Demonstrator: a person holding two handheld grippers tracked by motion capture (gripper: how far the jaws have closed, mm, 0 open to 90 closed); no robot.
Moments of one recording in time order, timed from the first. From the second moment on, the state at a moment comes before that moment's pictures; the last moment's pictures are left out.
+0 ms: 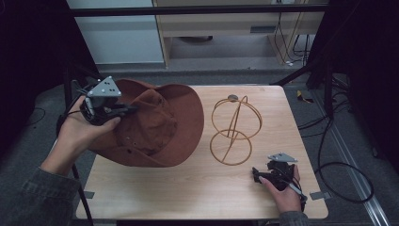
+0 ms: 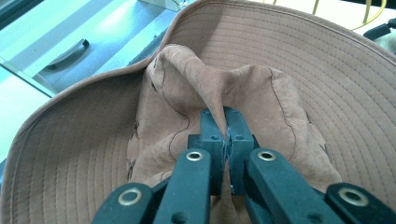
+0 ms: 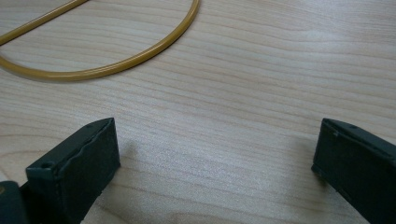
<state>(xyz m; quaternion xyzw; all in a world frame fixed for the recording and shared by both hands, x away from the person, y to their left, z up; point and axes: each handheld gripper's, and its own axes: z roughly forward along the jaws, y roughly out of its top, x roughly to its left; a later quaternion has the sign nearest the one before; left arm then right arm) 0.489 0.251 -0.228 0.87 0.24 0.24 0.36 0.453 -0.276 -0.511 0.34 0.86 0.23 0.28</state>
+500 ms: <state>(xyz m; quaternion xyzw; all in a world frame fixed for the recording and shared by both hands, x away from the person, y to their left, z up) 0.486 0.242 -0.205 0.87 0.23 0.25 0.37 0.453 -0.276 -0.510 0.34 0.87 0.23 0.28</state>
